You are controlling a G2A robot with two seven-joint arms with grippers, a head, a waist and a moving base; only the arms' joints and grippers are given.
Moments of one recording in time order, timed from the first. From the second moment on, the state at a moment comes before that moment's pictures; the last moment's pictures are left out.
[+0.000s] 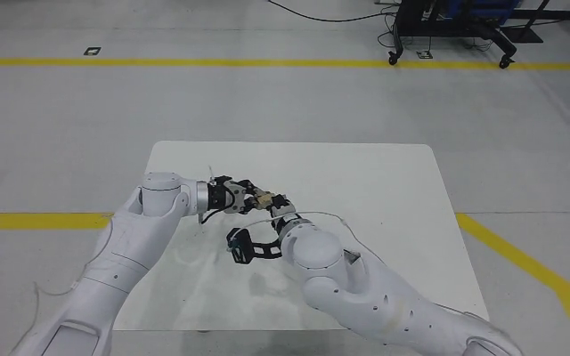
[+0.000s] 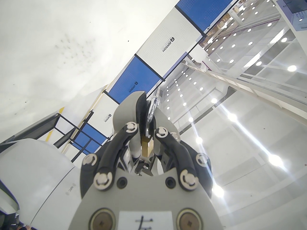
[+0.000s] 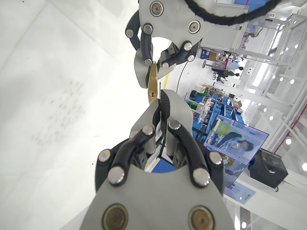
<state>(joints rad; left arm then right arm) 0.85 -1.09 -0.96 -1.20 -0.77 0.67 -0.93 -1.00 -1.33 0.61 -1.97 -2.00 -0.75 1.07</state>
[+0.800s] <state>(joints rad) 0.88 -1.09 -0.98 -1.25 -0.76 0.63 -0.86 -1.14 -1.26 0.79 -2.08 -1.95 -0.87 0.95</state>
